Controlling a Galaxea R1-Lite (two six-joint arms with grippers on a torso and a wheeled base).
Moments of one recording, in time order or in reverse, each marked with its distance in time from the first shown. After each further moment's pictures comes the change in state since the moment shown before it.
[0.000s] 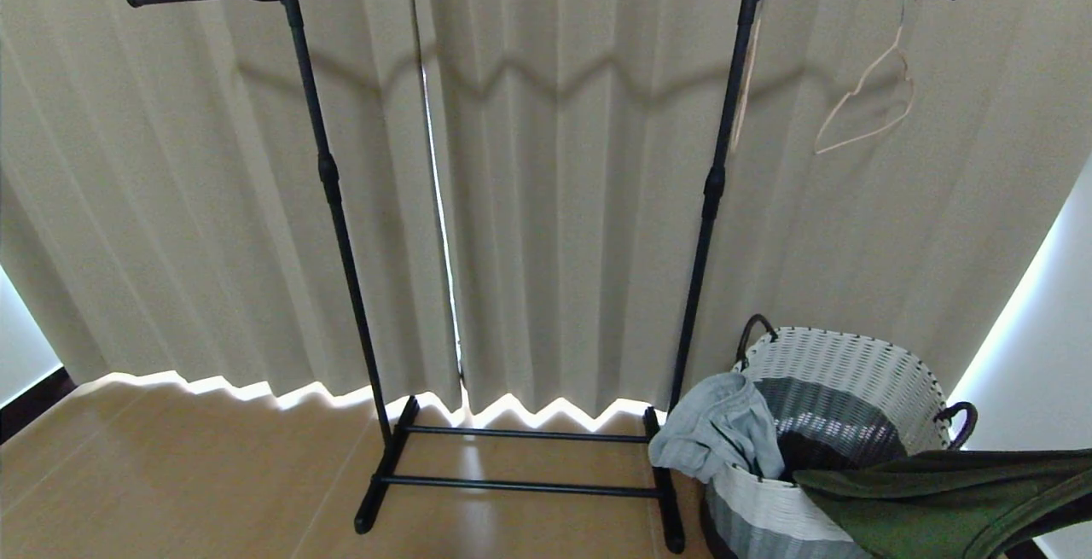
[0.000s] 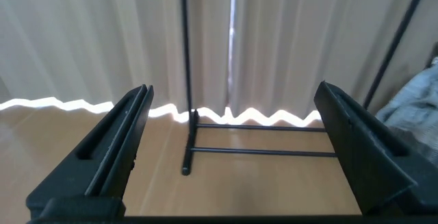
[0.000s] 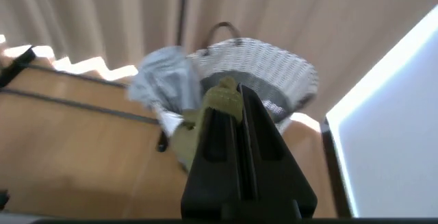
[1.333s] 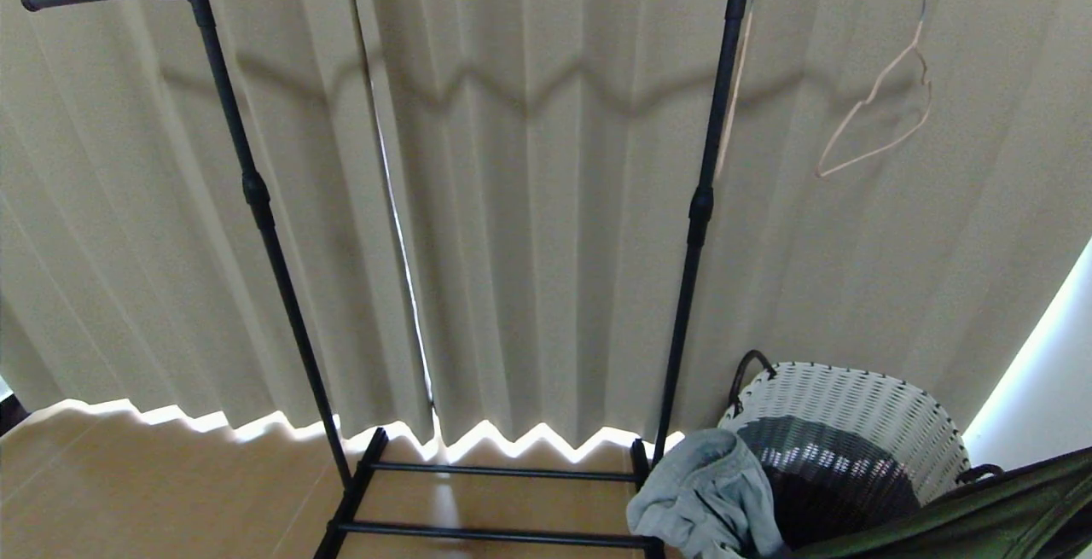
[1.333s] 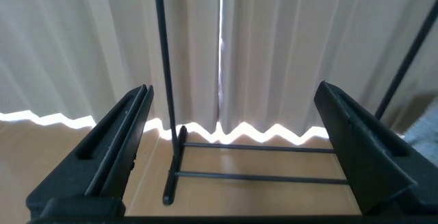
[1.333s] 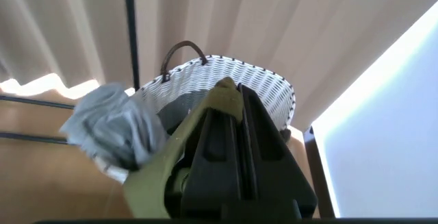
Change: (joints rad) left arm 0.000 0.000 0.000 -0.001 0.003 -0.004; right arm -0.058 0.017 -0.017 0.000 -0.043 0.004
